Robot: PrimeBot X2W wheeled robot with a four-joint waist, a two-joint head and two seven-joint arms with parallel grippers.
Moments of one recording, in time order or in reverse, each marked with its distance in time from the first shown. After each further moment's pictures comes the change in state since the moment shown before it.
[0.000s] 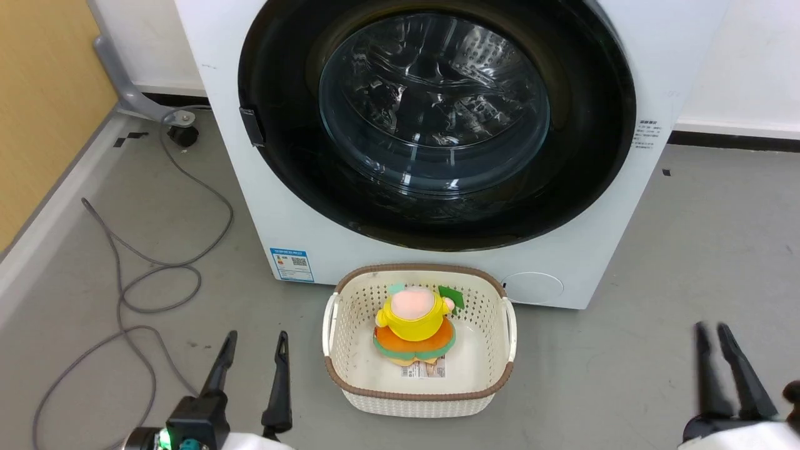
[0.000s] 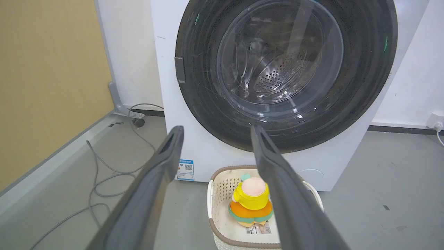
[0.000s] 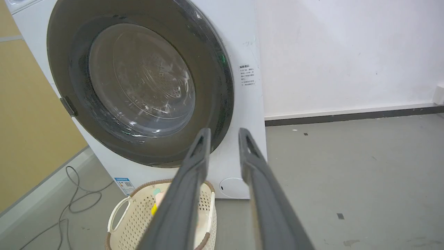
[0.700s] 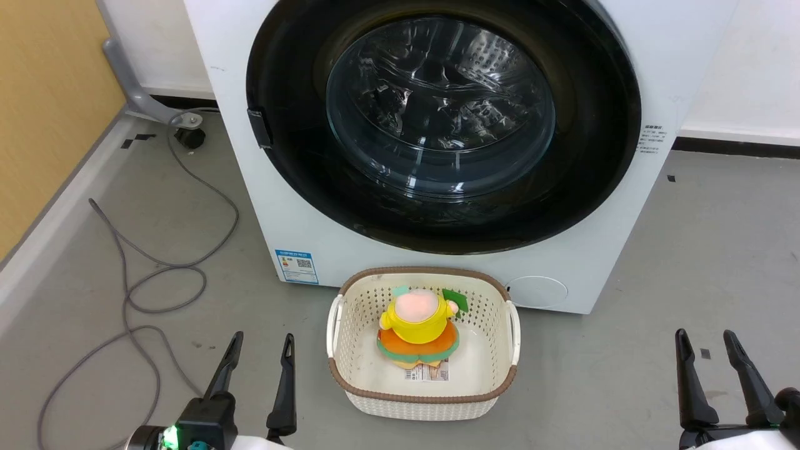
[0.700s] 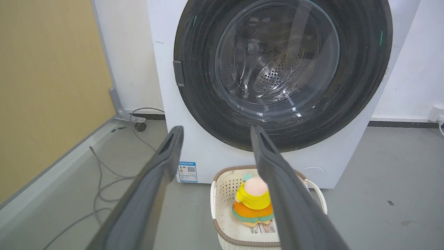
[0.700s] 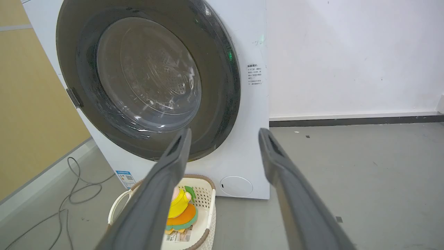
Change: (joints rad) left arm 0.011 -0.004 -0.007 -0.006 0.040 -0.012 0.000; right arm 0.035 0.009 0.009 -0.023 -0.050 0.000 0.000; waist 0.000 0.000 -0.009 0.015
